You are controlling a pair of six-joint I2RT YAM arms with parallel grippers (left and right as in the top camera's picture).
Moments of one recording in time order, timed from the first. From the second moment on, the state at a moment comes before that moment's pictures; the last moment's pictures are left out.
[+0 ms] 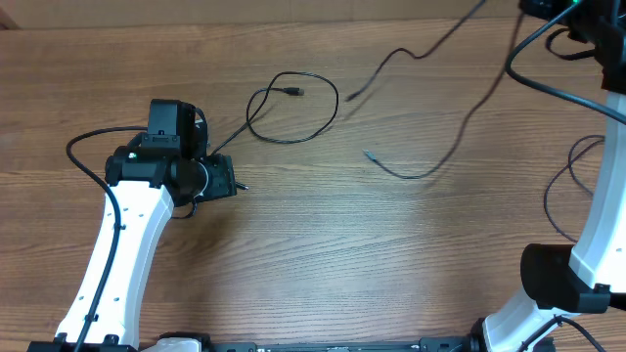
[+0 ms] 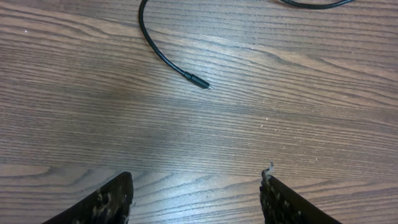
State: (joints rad) left arm -0.06 1.41 1.17 -1.02 0.11 -0.26; right arm -0.03 1.86 2.59 -1.28 0.02 0.28
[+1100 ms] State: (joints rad) left arm -0.06 1.41 1.17 -1.05 0.12 -0.29; right arm -0.36 2.12 2.59 -1.37 0.27 0.44
